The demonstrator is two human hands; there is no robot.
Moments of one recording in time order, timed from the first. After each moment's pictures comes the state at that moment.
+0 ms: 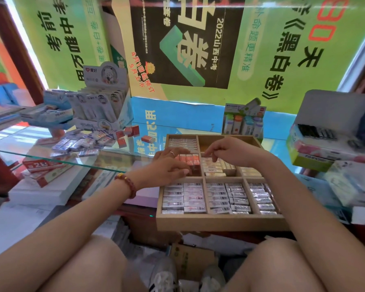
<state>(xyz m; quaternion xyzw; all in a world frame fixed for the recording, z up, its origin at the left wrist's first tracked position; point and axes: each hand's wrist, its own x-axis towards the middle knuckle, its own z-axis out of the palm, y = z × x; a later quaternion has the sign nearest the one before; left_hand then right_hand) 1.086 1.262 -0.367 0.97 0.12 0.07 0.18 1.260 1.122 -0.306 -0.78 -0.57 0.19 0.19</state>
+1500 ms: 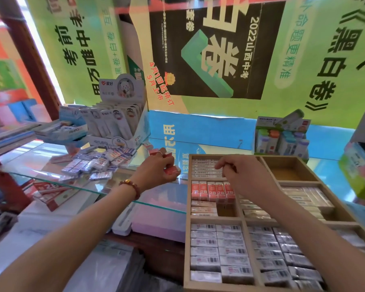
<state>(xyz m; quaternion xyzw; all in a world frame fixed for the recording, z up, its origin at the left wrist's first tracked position) 1.096 1.411 -0.413 0.95 0.23 0.23 0.06 1.237 1.185 -0.338 -0.80 -0.51 0.03 0.30</state>
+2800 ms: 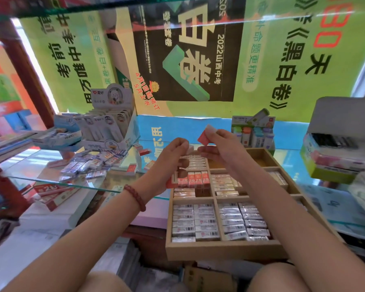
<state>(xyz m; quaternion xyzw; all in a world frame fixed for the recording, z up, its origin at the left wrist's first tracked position) 1.105 1.245 -0.313 0.66 0.21 0.27 0.67 1.223 1.163 -0.293 -0.57 -0.30 0.34 0.69</state>
